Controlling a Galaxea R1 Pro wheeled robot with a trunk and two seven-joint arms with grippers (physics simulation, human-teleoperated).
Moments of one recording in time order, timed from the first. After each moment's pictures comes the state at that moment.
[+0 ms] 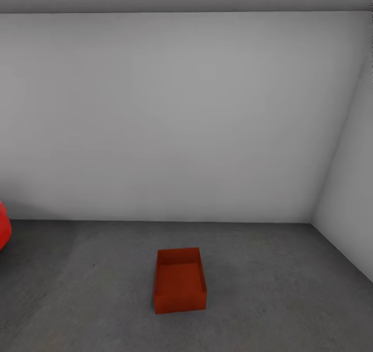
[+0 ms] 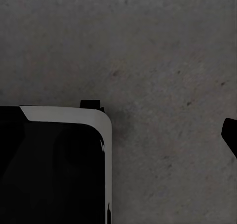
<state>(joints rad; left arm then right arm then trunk) -0.23 0.00 -0.05 0.00 0.29 -0.08 0.17 -0.12 -0.06 0.30 0.03 -0.27 -0.23 -0.03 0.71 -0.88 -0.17</state>
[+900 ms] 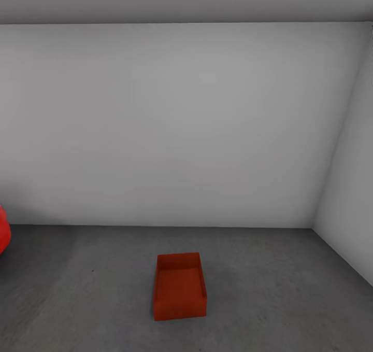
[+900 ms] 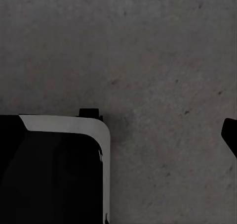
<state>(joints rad) -0.20 0.01 -0.05 0.00 0.29 -0.10 0.17 -0.12 -0.07 0.30 0.03 -0.27 -0.23 -0.03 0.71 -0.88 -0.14</state>
